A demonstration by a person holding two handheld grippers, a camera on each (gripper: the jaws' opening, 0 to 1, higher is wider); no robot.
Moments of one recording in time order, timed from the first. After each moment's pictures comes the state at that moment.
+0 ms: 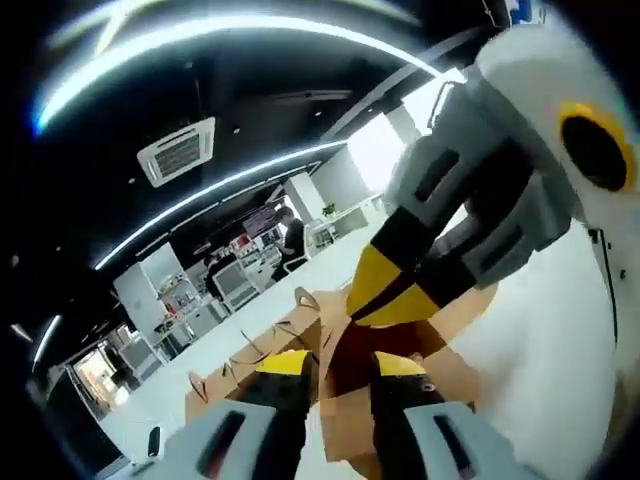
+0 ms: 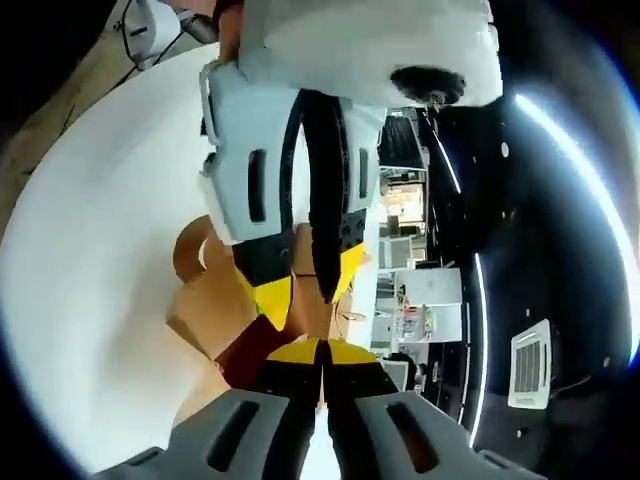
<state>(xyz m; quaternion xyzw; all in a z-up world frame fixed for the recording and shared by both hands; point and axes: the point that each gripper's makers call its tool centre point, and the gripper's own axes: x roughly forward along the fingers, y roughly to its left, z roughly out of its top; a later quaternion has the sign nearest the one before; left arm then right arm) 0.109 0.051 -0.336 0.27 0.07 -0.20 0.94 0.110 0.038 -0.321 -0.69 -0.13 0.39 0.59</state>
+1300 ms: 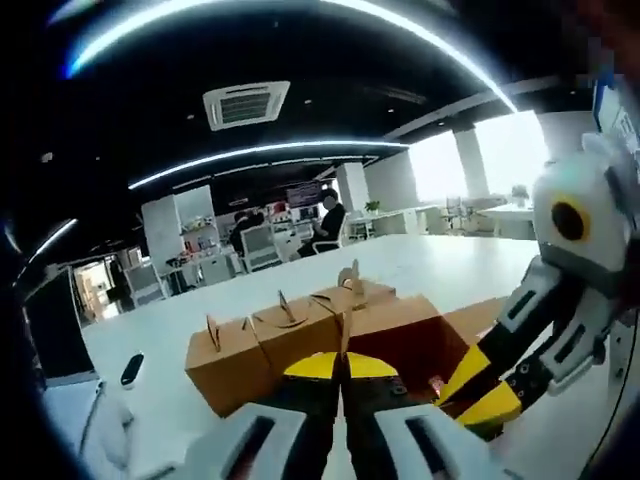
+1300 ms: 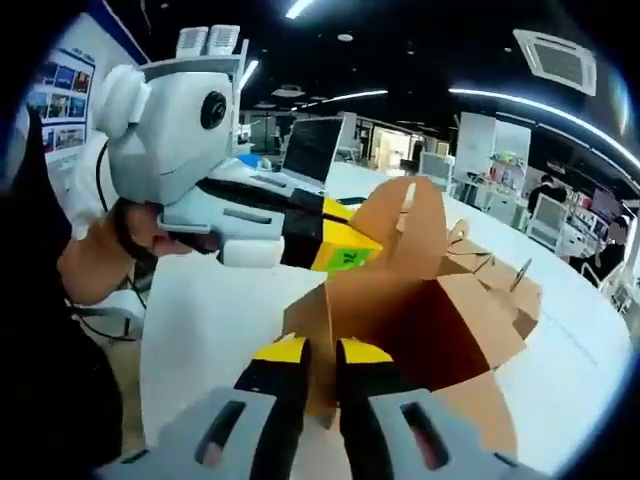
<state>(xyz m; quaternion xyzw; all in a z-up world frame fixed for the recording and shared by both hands) 0.129 0.103 -0.337 0.08 0.10 -0.12 0.98 0.084 0.055 -0.380 -0.20 0.16 0.57 0.78</state>
